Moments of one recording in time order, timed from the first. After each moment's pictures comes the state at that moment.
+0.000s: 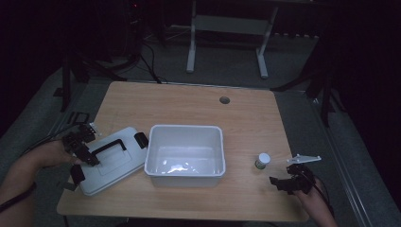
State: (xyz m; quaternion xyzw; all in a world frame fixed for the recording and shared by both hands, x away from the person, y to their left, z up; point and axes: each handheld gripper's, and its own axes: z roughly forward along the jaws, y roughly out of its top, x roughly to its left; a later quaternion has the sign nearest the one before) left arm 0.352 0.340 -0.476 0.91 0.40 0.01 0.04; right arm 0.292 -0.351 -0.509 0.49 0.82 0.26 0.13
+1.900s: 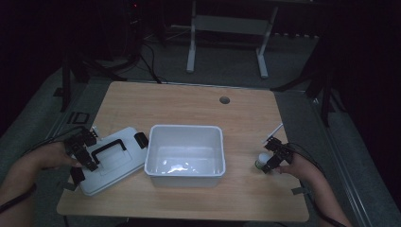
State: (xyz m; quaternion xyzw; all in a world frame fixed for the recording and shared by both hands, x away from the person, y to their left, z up) left arm 0.349 0.335 -0.482 0.92 0.39 -0.02 0.02; right arm 0.379 -0.295 -0.486 0.42 0.91 0.04 0.01
